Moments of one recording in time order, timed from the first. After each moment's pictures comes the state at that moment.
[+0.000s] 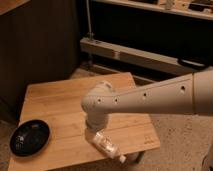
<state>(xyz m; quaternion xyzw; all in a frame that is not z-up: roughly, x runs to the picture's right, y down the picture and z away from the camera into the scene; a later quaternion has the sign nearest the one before) -0.049 0.206 0.671 -0.35 0.09 0.38 0.85</state>
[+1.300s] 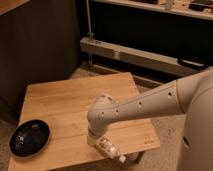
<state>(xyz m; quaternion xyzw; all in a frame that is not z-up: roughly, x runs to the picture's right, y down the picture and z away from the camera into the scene) -0.055 0.241 0.733 -0.34 0.05 0.35 0.87</state>
